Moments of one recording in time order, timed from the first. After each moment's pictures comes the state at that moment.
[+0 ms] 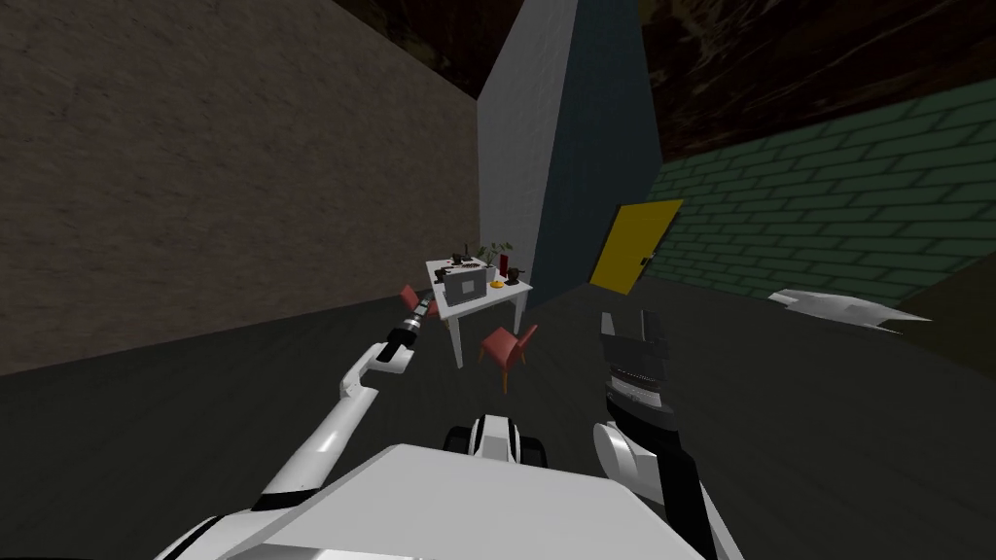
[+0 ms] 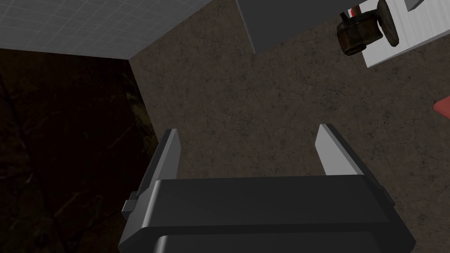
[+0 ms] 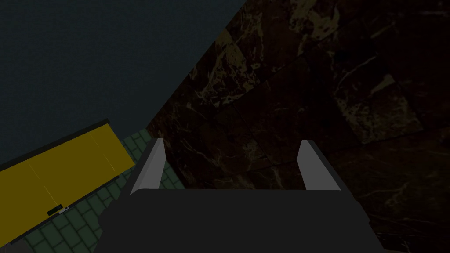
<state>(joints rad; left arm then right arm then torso) -0.01 0.40 0.16 -1.65 -0.11 -0.08 -0.01 0.47 -0.02 -0.05 -2.30 -0.08 -0.55 -0.08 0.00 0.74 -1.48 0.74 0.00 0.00</state>
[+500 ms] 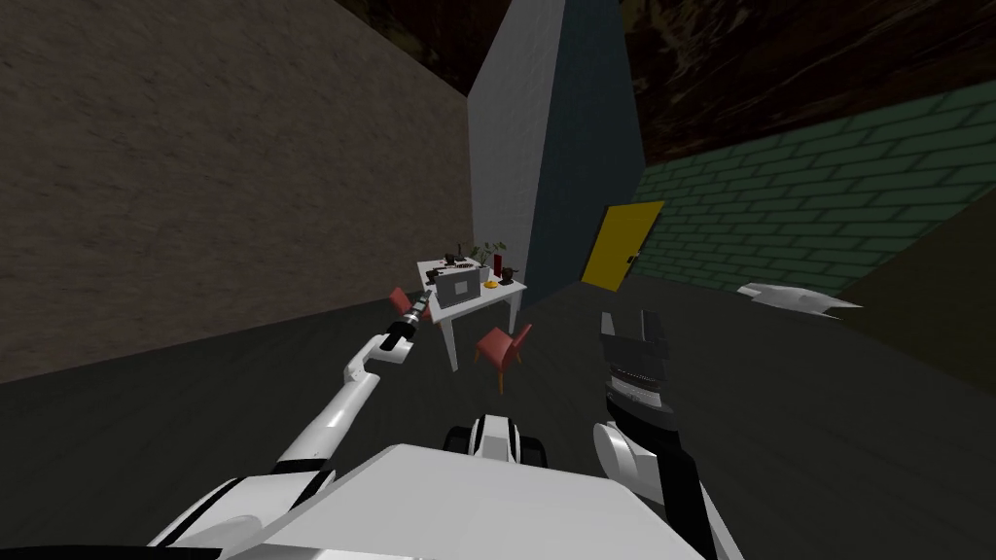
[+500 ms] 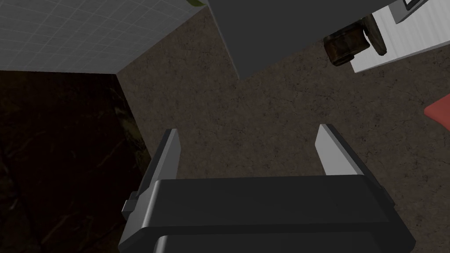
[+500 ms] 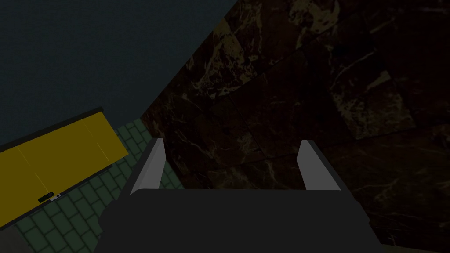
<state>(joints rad) -0.11 0.46 0.17 -1.52 -0.13 -0.03 0.01 0.47 -0.02 -0.05 -2.30 -0.08 -0.55 -0.08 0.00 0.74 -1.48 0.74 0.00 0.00</state>
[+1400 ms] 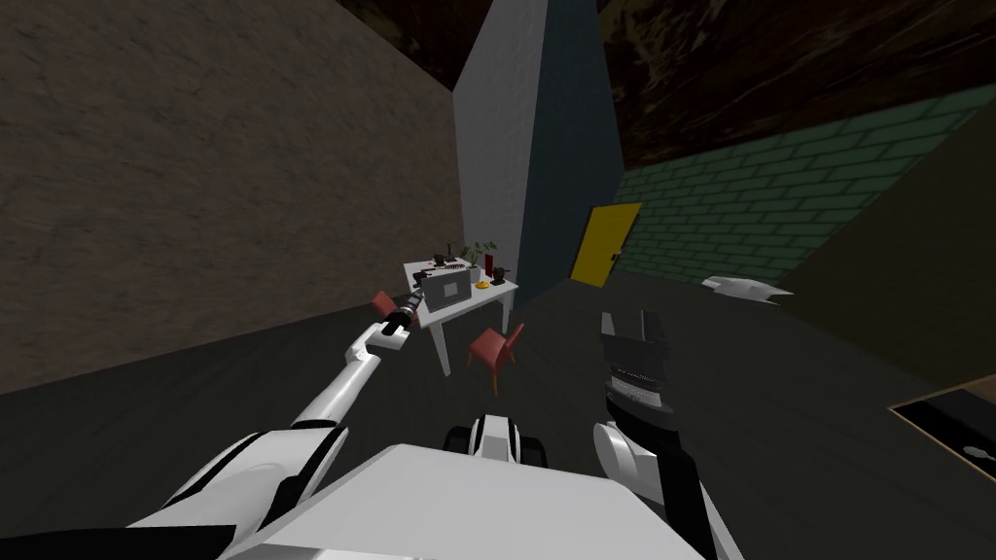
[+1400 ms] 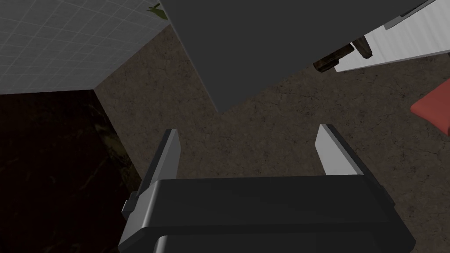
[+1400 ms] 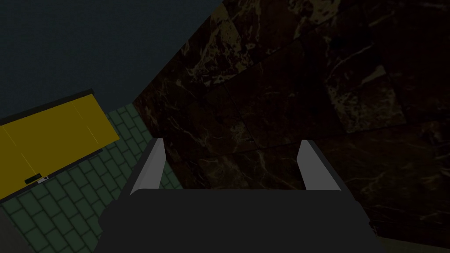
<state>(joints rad) -0.26 0.55 0.20 -1.29 -0.16 0.04 0.05 0.47 -0.02 -0.05 -2.30 -0.08 -0.55 -0.08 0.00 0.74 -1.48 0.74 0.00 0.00</state>
